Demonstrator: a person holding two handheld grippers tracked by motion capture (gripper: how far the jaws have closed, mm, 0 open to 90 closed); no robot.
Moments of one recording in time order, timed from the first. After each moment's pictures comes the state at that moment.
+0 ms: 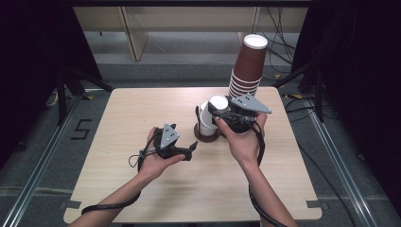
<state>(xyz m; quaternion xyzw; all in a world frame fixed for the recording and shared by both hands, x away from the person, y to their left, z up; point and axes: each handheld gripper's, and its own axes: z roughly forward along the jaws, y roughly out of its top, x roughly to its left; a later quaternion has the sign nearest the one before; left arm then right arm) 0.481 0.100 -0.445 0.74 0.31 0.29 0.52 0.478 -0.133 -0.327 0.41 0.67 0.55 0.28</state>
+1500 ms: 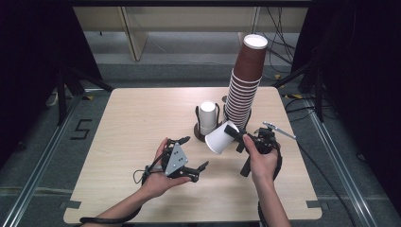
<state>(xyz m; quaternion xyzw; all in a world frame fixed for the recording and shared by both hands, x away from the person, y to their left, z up) 0.436 0.076 -0.460 0.75 0.18 0.30 0.57 0.472 -0.204 -0.419 0.55 0.55 0.63 0.02</state>
